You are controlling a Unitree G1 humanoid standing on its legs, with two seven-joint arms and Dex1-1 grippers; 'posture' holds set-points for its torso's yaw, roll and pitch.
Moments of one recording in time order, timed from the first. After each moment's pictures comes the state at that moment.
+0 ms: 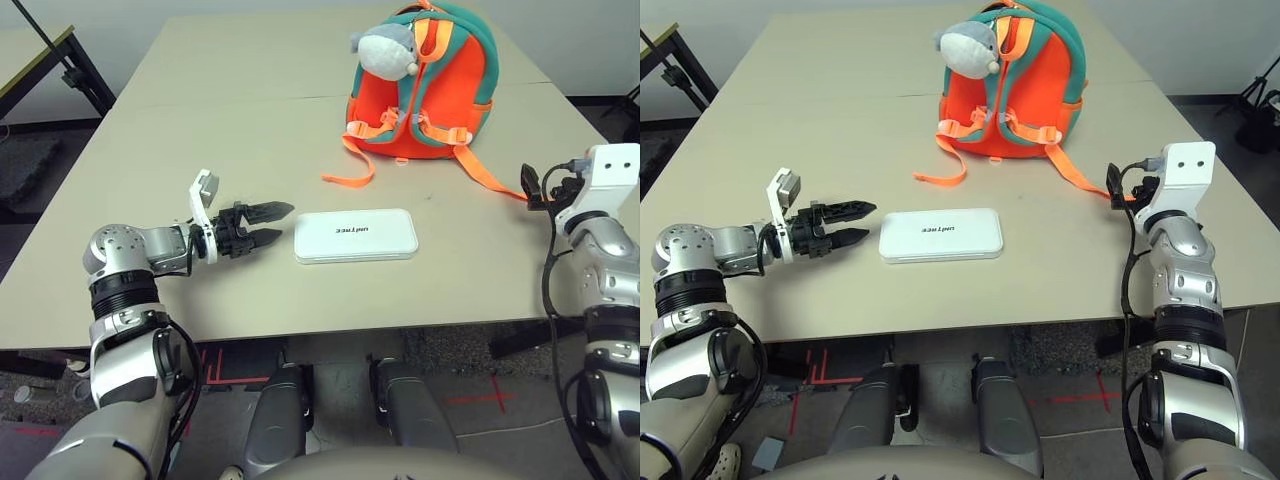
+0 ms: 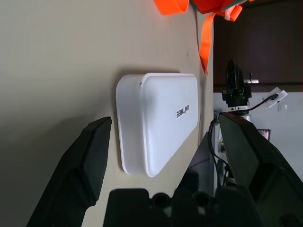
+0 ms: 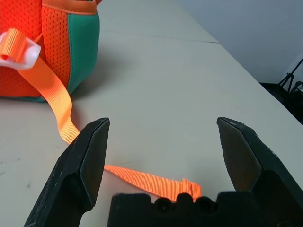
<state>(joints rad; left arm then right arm) -0.69 0.40 0.51 0.53 -0.85 1.55 -0.44 -0.44 -0.53 -0.32 0.48 0.19 0.04 0.25</state>
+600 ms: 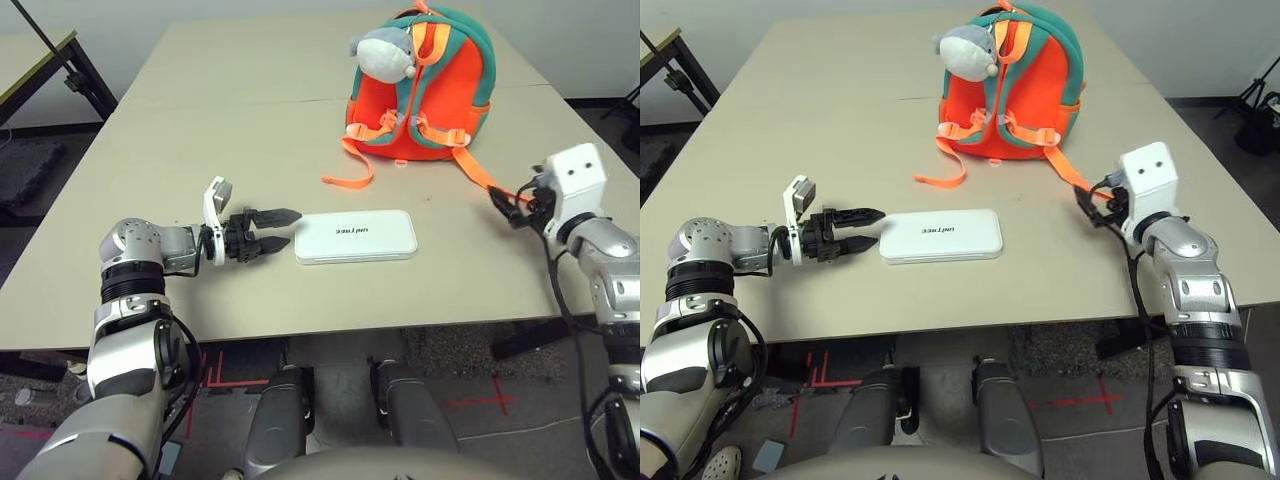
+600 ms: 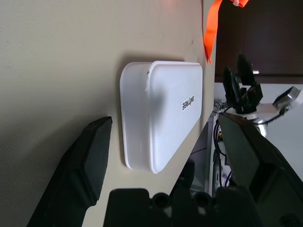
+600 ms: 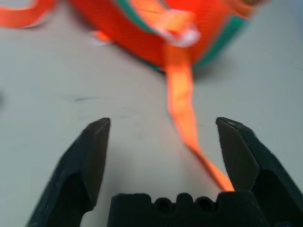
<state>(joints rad) -0.73 0.43 0.40 0.67 -0.78 1.49 -0.57 -0.32 -0.65 -0.08 0.09 0.13 0.29 0.54</state>
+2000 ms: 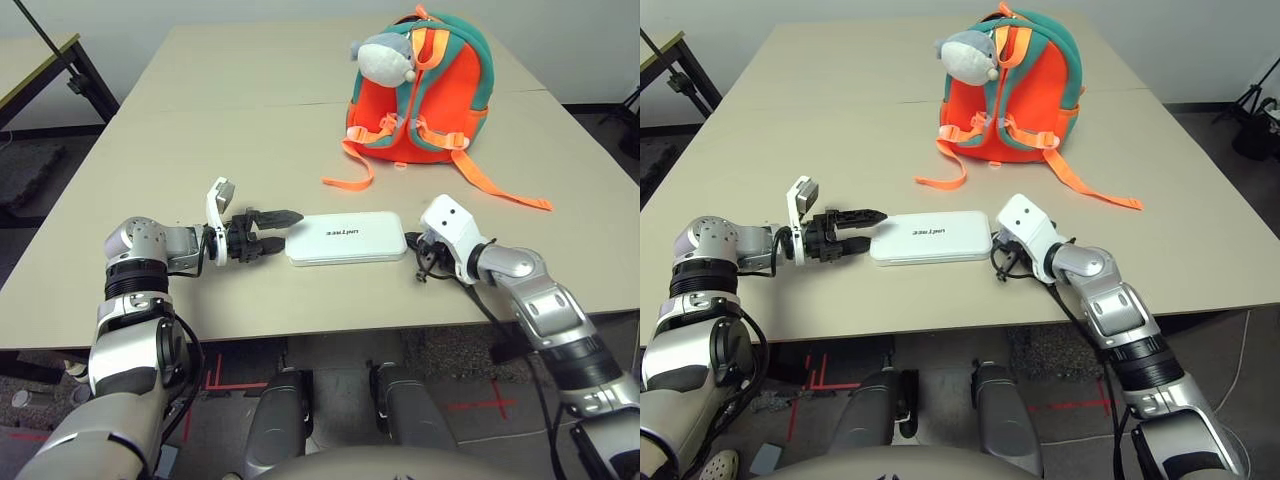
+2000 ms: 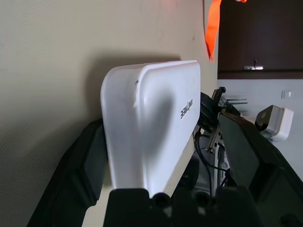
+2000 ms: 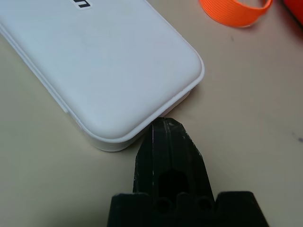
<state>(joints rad) -0.73 0.43 0.37 0.65 -0.74 1.49 -0.60 -0.31 -0.47 0.22 -0.04 0.01 0.43 0.68</state>
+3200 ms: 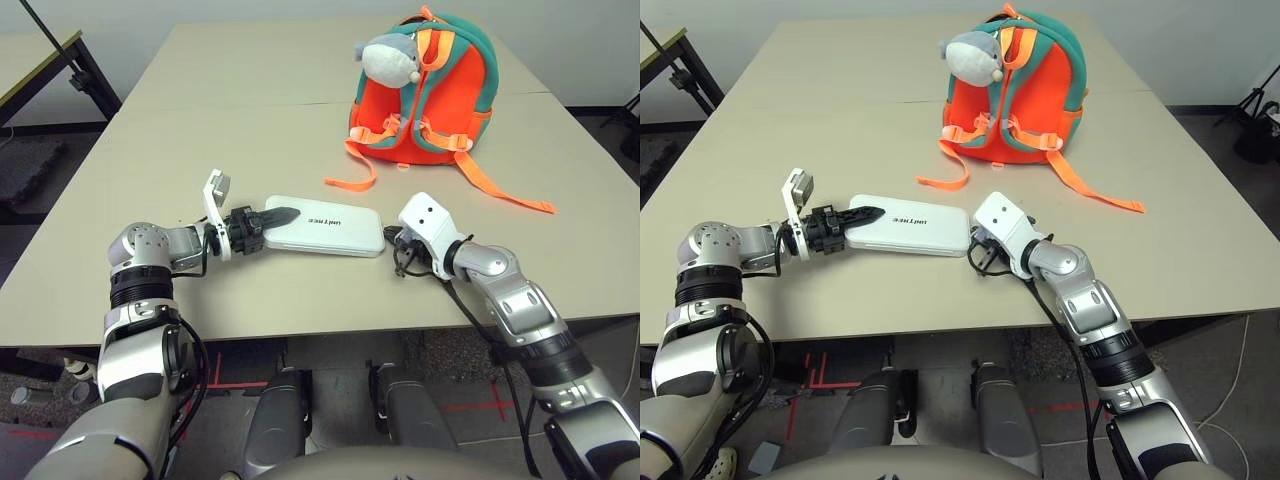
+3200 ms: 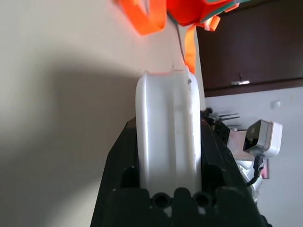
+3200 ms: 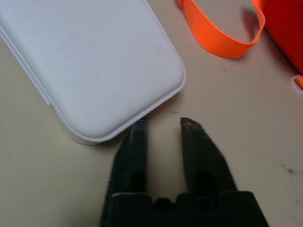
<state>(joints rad) -0.71 0.38 0.45 0.55 -0.76 1.38 -0.58 -0.34 -0.41 0.23 -0.03 -0.04 0.39 0.63</state>
